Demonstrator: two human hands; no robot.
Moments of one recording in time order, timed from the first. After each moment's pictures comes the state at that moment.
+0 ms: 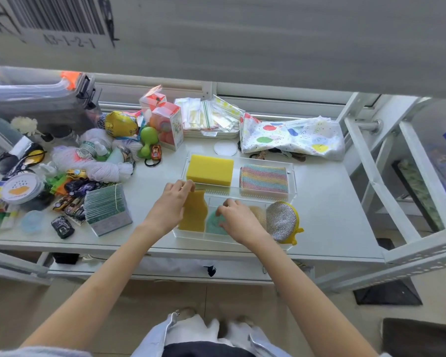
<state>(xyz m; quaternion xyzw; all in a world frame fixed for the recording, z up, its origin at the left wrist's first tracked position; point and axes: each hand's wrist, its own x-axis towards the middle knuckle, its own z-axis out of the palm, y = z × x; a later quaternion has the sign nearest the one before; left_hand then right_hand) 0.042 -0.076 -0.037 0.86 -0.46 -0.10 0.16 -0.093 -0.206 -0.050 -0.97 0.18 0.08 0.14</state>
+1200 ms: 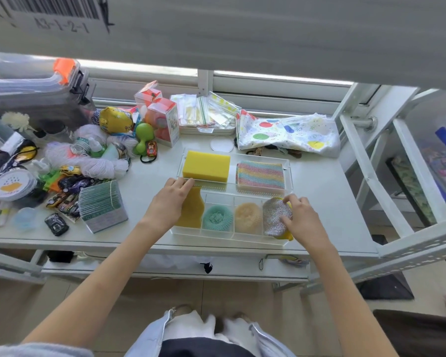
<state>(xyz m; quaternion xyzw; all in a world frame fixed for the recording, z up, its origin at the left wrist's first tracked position) 0.040 -0.082 -0.043 0.87 -0.48 -0.04 0.10 -0.191 -0.268 -0.020 -0.89 0.42 0.00 0.19</state>
